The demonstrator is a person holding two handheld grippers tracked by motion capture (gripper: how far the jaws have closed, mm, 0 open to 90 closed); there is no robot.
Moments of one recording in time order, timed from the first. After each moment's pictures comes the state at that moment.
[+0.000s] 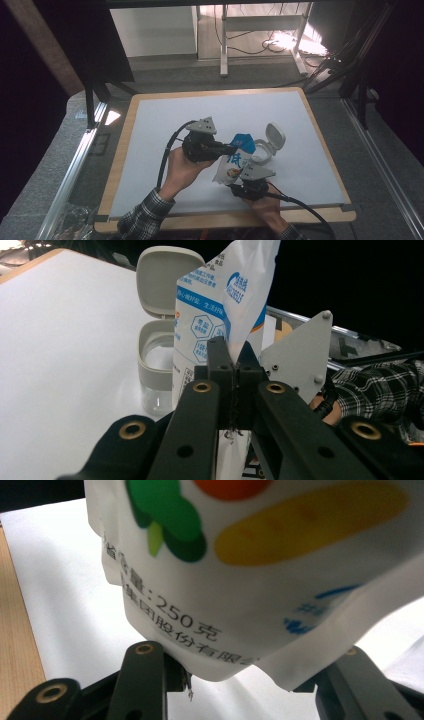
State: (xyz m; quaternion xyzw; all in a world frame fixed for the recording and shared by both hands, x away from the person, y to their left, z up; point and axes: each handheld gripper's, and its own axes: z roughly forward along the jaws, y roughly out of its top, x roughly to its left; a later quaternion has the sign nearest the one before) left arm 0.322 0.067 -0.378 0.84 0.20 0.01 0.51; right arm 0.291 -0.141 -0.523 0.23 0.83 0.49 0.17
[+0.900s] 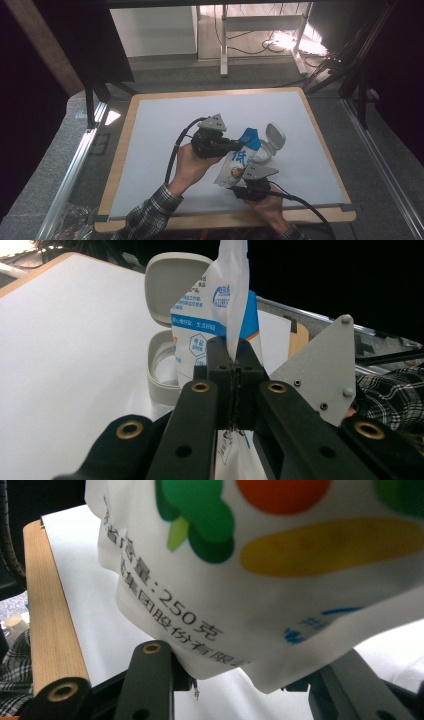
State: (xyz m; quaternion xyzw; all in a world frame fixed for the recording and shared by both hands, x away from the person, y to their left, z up) left arm 0.333 0.047 -0.378 0.84 0.20 0.04 0.50; right arm 0.293 -0.149 -0.522 0.22 0.83 0.49 0.12
